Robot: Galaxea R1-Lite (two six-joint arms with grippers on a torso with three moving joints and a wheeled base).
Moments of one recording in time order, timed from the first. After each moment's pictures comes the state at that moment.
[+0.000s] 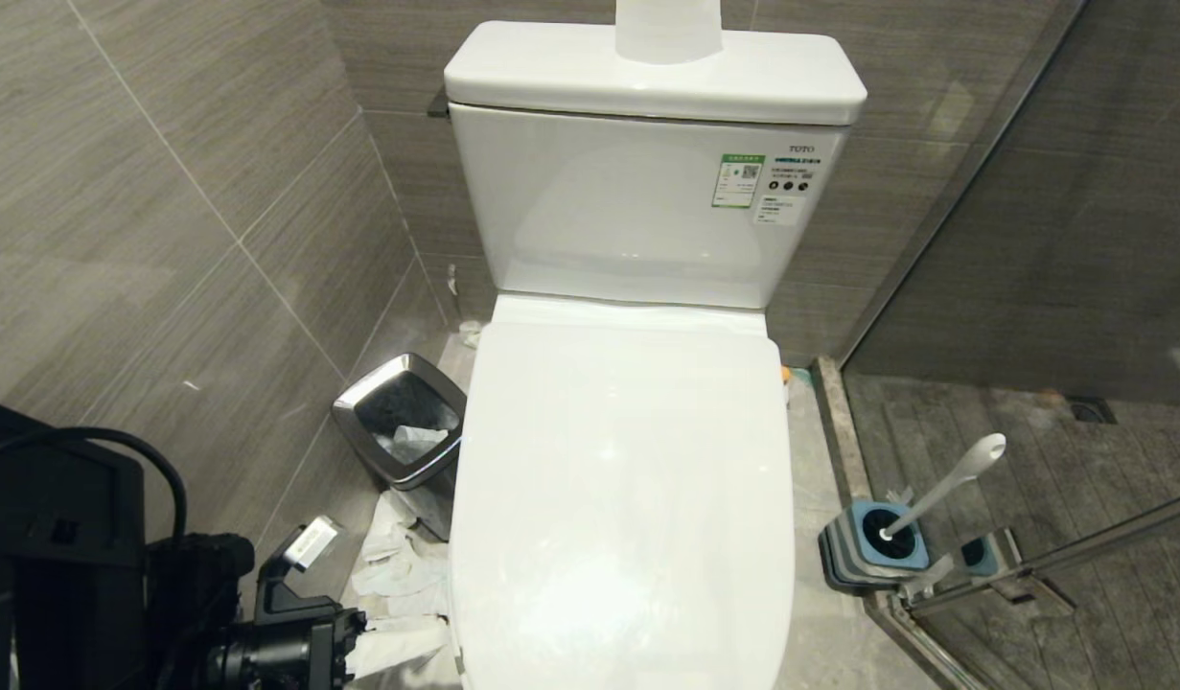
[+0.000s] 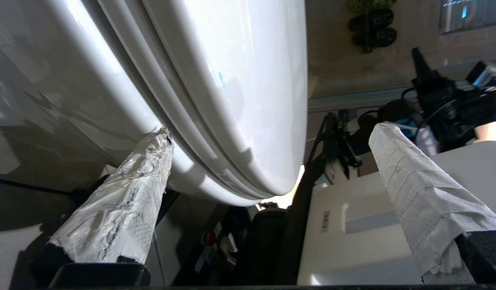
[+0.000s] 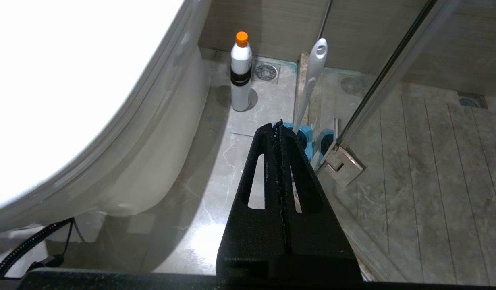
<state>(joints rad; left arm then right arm) -0.03 2.24 -0.14 -1.52 -1.26 -0.33 -0.01 0.00 0.00 -0.03 0.01 -0.01</state>
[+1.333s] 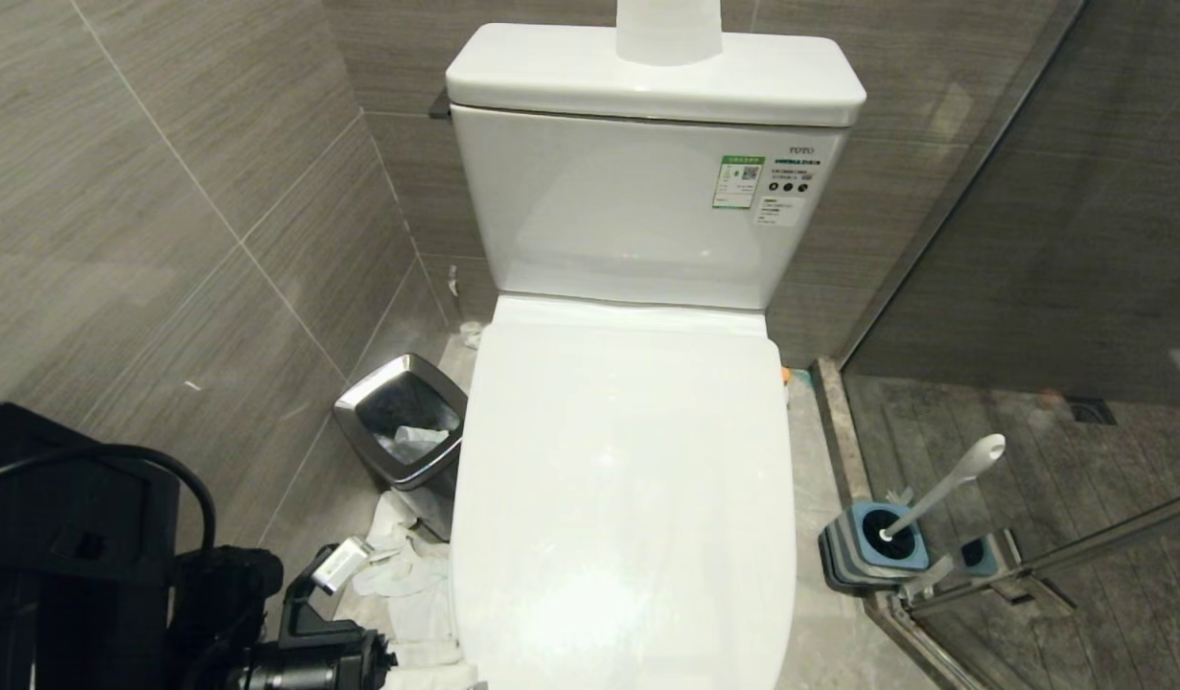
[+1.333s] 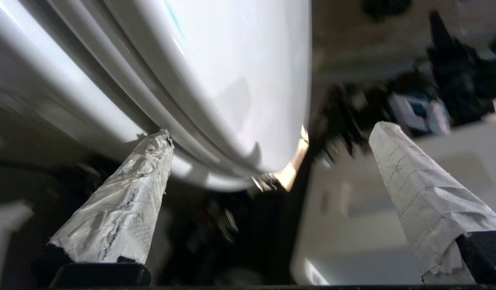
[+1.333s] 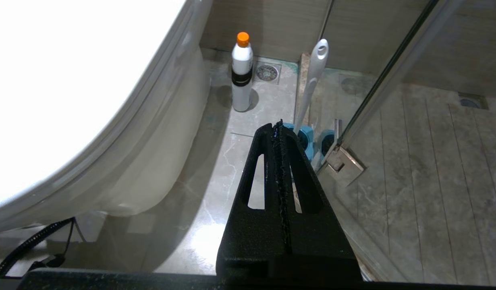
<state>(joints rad) -0.16 2.22 -0.07 -1.51 -1.20 -0.30 -0.01 0.00 0.00 -0.03 0.01 -0.01</state>
